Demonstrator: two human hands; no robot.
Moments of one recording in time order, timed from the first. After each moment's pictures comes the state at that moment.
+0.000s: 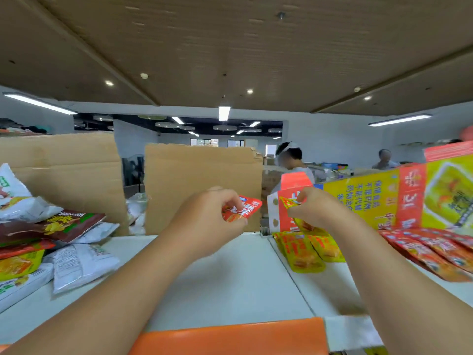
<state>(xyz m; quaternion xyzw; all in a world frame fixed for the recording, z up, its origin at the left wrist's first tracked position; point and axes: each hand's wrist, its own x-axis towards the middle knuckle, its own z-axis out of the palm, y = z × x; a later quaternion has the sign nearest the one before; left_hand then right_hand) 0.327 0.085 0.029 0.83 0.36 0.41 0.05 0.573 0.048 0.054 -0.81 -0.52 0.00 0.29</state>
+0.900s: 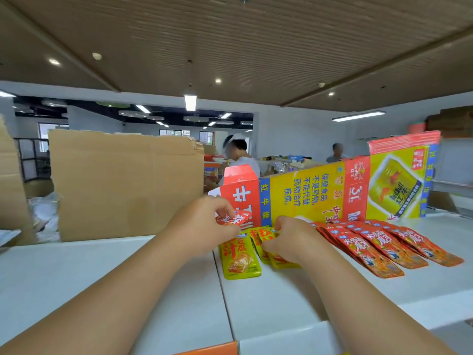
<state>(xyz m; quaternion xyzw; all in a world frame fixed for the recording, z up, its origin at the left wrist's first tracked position) 0.470 0.110 0.008 0.86 0.34 0.34 0.15 0.668 0.026 -0.011 -0.84 -0.50 -0.02 0.22</state>
